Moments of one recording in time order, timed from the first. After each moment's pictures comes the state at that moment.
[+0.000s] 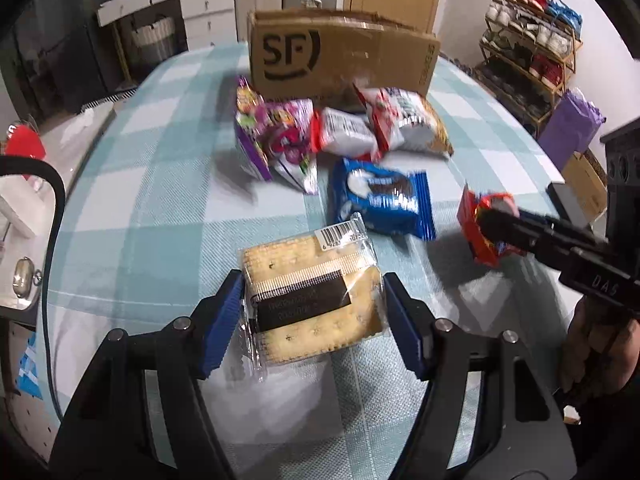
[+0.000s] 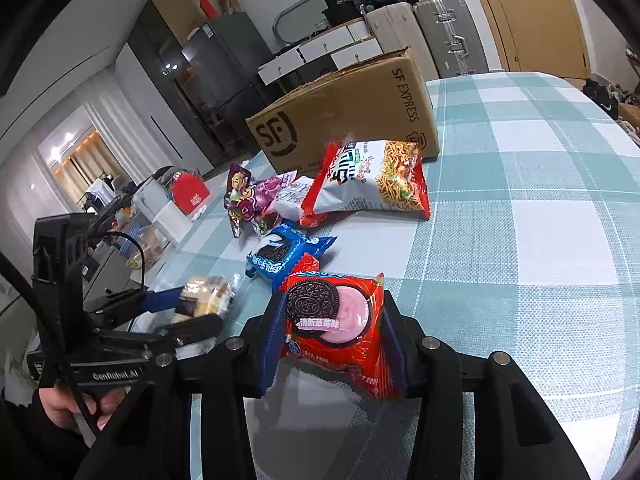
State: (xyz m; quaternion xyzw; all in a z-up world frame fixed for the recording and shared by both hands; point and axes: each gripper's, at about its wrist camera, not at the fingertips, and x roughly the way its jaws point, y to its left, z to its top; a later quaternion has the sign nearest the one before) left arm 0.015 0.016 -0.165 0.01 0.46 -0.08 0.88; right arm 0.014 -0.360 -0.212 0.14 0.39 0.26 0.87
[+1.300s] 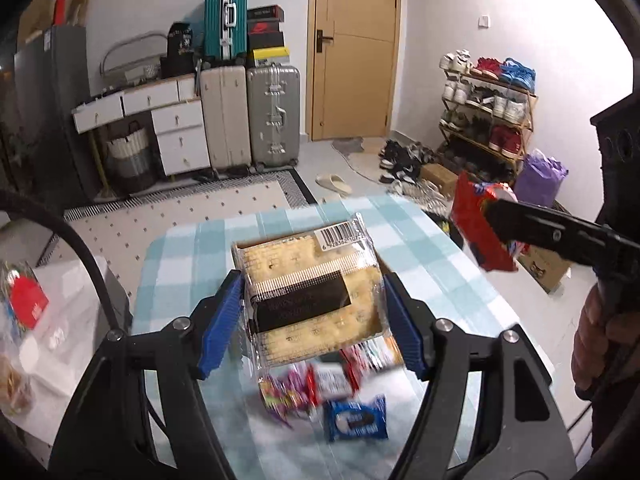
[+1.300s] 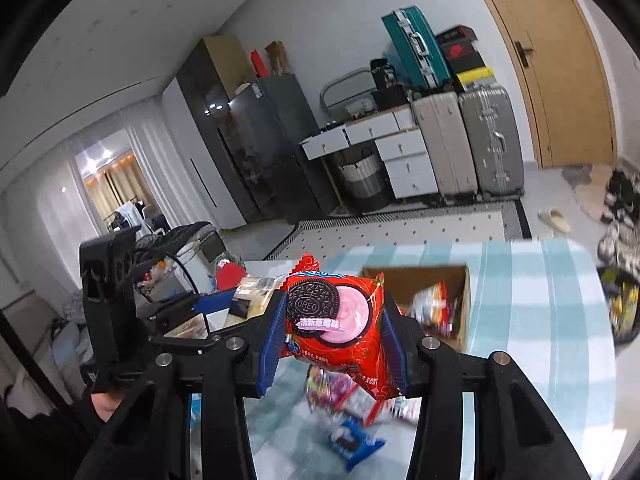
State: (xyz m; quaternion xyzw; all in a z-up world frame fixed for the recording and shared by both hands) left arm 0.117 0.011 0.081 0.04 0.30 -0.15 0.94; right arm 0.080 -0.362 0.034 0.12 0.26 0.31 0.91
